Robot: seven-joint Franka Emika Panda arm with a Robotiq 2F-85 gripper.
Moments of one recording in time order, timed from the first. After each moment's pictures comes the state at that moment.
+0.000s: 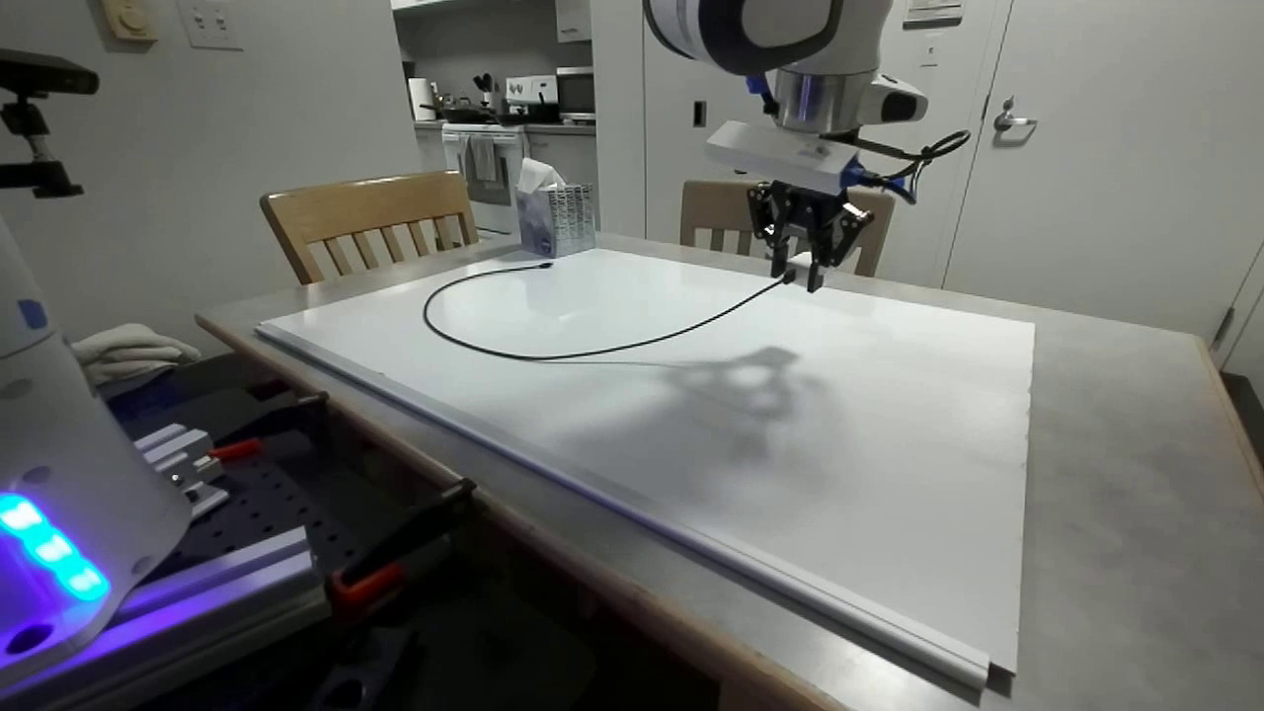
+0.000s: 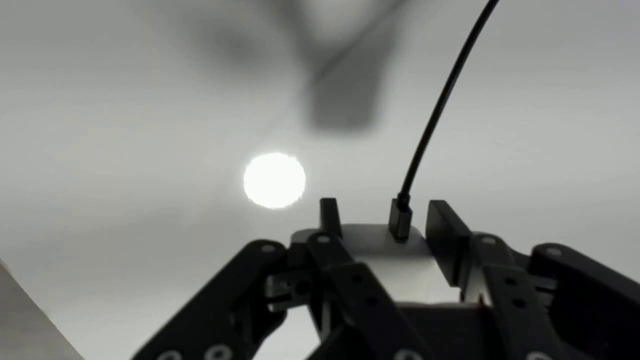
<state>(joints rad) -0.49 0.49 0.11 -2.01 0.27 2.66 -0.51</state>
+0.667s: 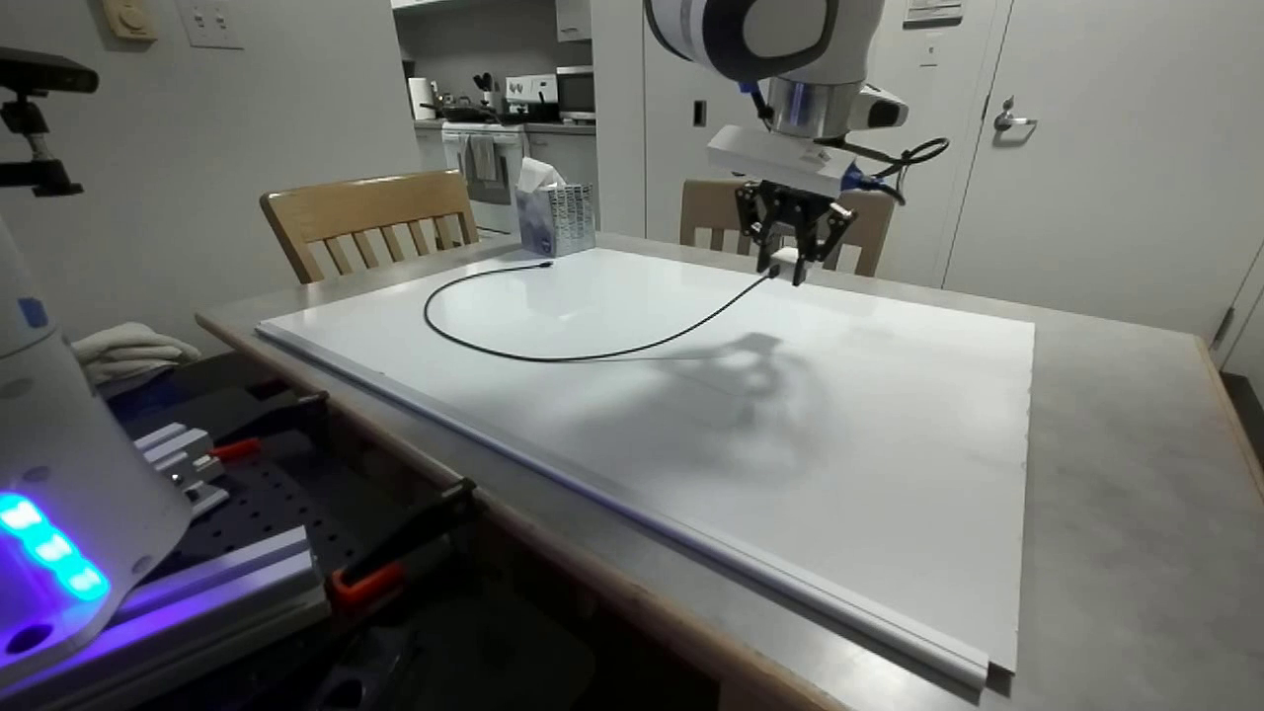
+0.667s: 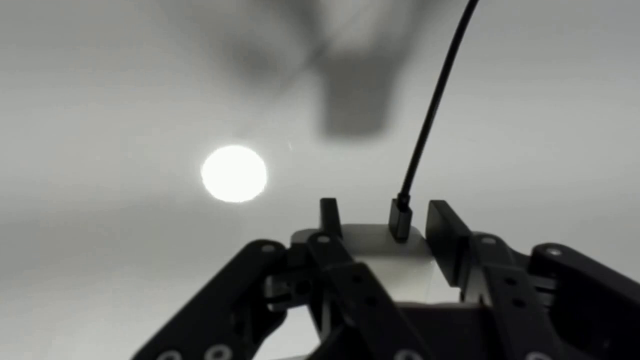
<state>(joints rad) -0.48 0.54 0.15 -1.93 0.29 2.61 -0.61</state>
